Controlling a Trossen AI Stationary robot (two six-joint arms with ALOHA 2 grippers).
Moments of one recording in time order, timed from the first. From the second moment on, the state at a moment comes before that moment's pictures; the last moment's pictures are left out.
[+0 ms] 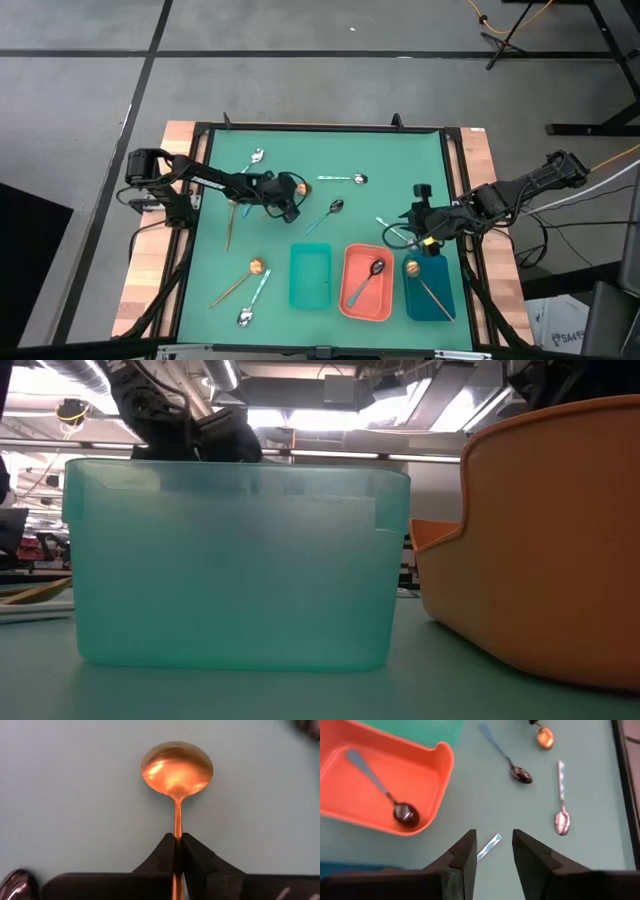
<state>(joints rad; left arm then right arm) 0.15 1.62 0.70 -0.07 -0.27 -0.44 0.44 1.00 0.94 -0.91 0.36 0.12</state>
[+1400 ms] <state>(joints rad) -0.10 1.60 1.09 0.62 -0.16 0.13 0.44 1.00 0.94 -0.16 0.54 -0.05</state>
